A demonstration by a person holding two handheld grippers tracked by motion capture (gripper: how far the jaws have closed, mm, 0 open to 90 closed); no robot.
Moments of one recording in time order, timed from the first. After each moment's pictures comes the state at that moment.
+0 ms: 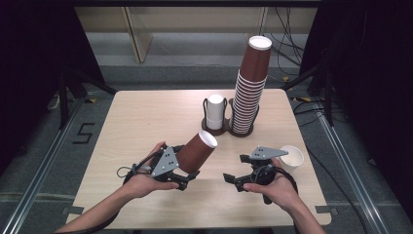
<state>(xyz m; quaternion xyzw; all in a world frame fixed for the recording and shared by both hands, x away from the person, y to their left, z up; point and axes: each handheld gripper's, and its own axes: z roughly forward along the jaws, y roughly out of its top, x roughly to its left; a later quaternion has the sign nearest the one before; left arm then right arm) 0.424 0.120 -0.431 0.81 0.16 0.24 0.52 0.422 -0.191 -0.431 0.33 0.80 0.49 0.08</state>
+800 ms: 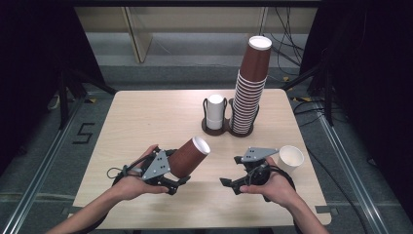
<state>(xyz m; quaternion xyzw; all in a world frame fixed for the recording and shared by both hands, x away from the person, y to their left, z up) 0.417 0.143 -0.432 0.83 0.14 0.22 0.48 0.426 -0.179 -0.431 0.27 0.84 0.45 0.08</state>
